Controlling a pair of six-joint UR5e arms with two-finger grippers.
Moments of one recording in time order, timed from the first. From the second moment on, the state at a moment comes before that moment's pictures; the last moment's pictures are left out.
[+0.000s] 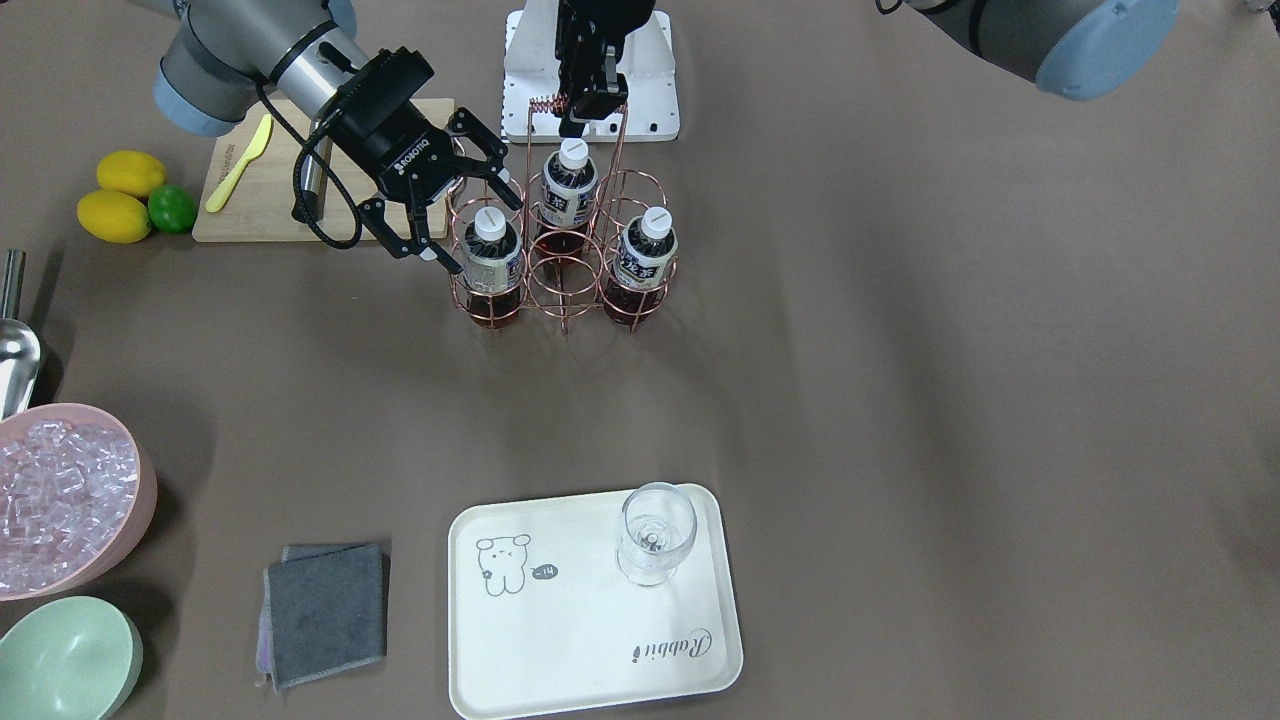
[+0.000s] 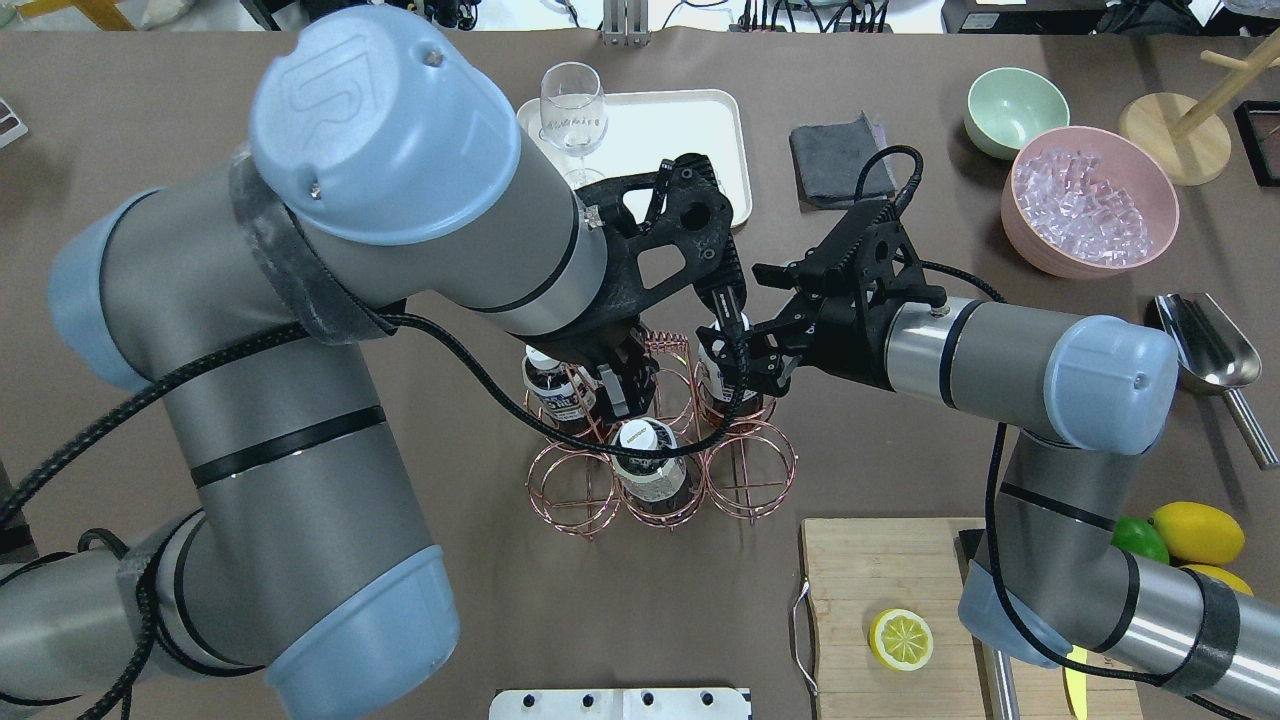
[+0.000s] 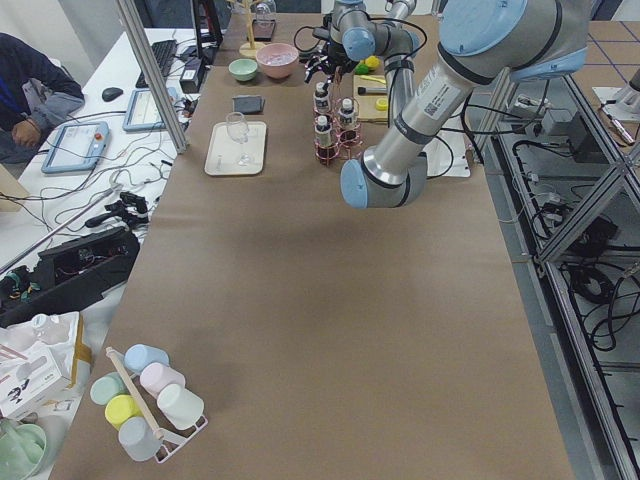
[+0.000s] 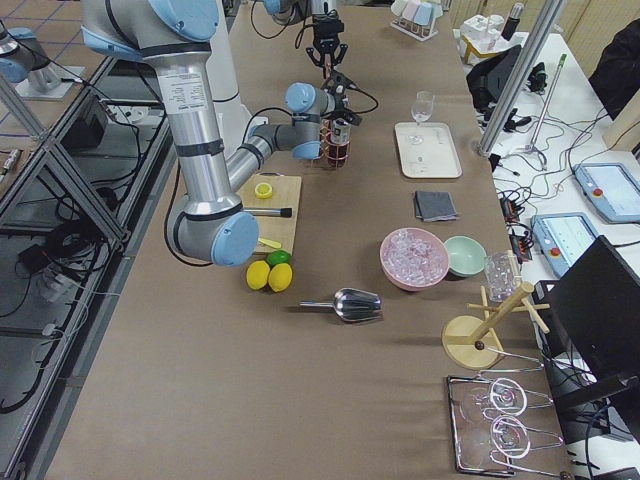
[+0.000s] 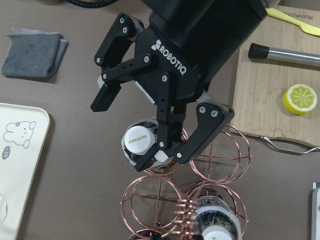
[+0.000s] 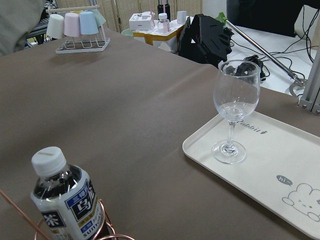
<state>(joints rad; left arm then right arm) -0.53 -2.47 -2.00 -1.32 -1.92 0.06 0.52 -1.29 1.91 -0.61 1.59 0.53</state>
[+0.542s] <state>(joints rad) -0.54 -2.47 -2.00 -1.32 -1.92 0.06 0.52 -1.30 1.91 -0.61 1.58 0.54</state>
